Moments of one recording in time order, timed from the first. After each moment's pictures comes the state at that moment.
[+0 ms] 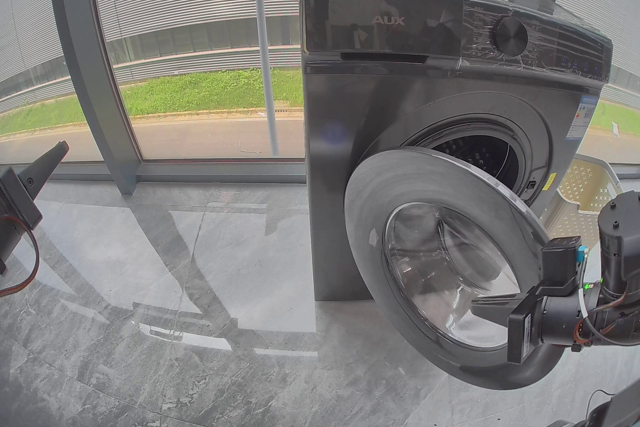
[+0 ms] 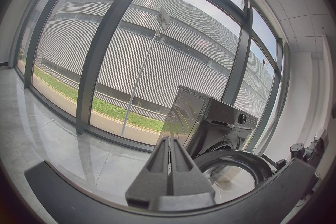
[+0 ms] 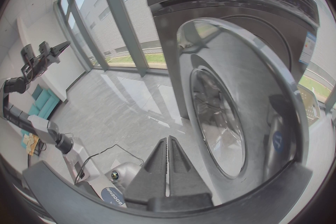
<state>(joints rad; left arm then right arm) -0.12 0.98 -0.51 -0.60 -0.14 -0.35 0.84 1.29 -0.63 -0.06 -0.19 0.30</state>
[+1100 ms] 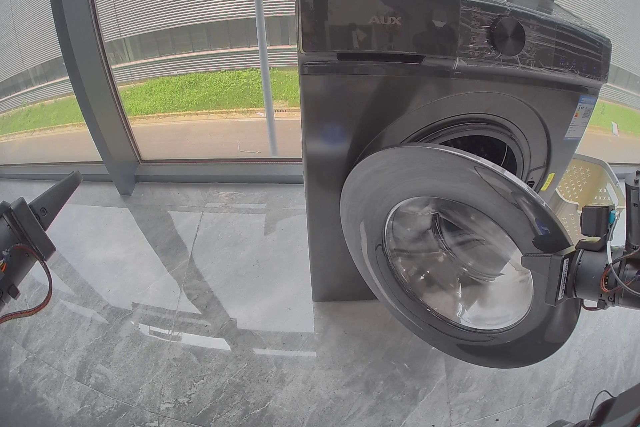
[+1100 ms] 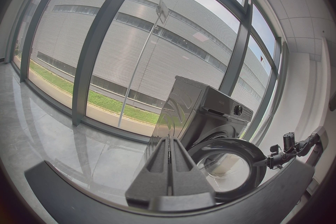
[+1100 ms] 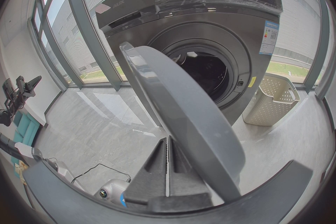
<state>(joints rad) -0.12 0.98 -0.42 -0.65 -0.20 -0.37 0.52 1.21 -0.61 -0.06 -0.18 0.28</state>
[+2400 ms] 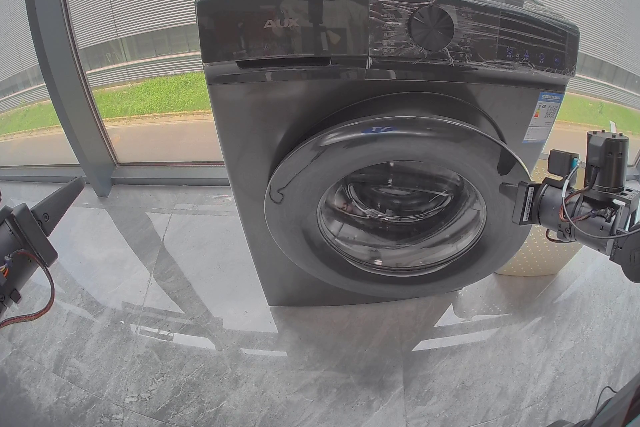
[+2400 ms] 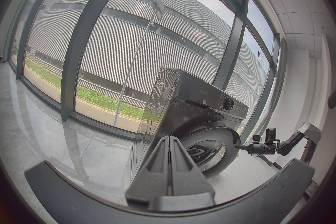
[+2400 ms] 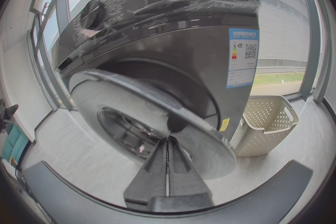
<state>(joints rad) -0.12 0.98 -0.41 -0.65 -0.22 -0.36 0.27 1.56 -0.68 -0.56 -0.01 0.18</state>
